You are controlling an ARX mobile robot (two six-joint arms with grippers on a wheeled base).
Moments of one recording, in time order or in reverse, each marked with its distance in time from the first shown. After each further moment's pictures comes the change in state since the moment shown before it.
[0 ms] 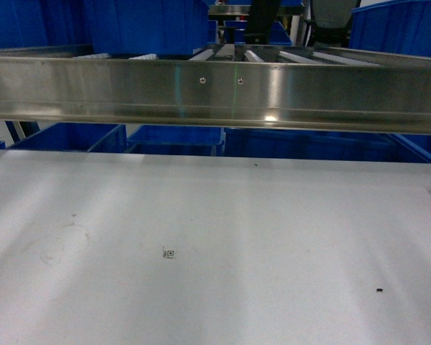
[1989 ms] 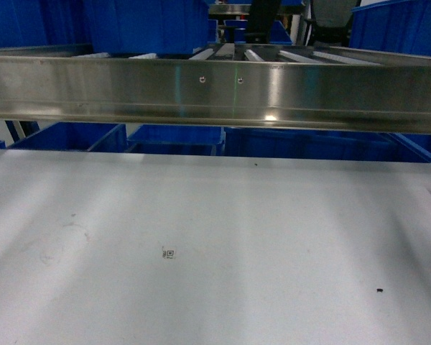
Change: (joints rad) left arm 0.000 0.000 0.000 0.000 0.000 0.000; right arm -0.102 1.593 0.963 0.374 0.035 -0.020
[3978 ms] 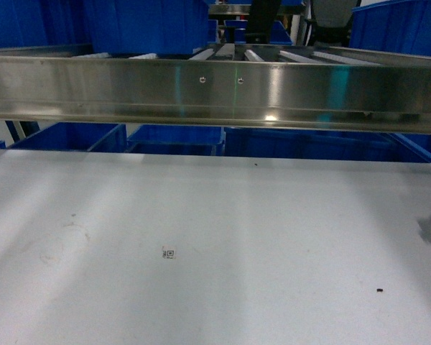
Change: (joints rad) left arm 0.000 0.000 0.000 0.000 0.000 0.000; right arm -0.107 0.519 0.091 -0.018 -0.006 -0.039
